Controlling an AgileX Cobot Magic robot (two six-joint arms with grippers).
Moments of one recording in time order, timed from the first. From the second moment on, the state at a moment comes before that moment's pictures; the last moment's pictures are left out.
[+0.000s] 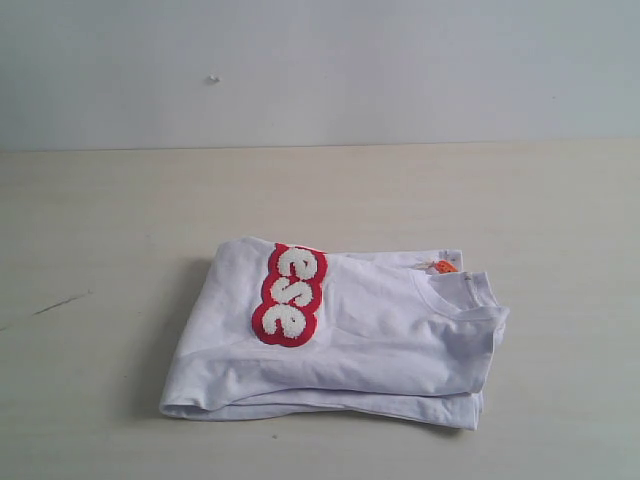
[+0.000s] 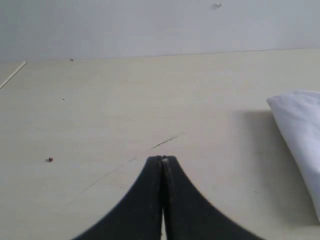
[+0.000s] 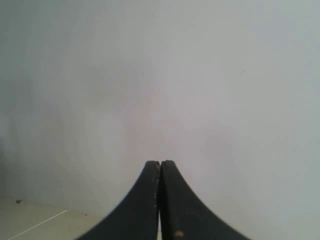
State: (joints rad) left arm -0.07 0.01 0.00 0.05 0.35 -0.03; right arm 0.32 0.01 -0.55 0.17 0.35 -0.03
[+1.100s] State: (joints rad) left arm -0.07 0.01 0.00 0.05 0.37 -0.03; right arm 0.28 0.01 -0.55 0.08 0.35 -0.03
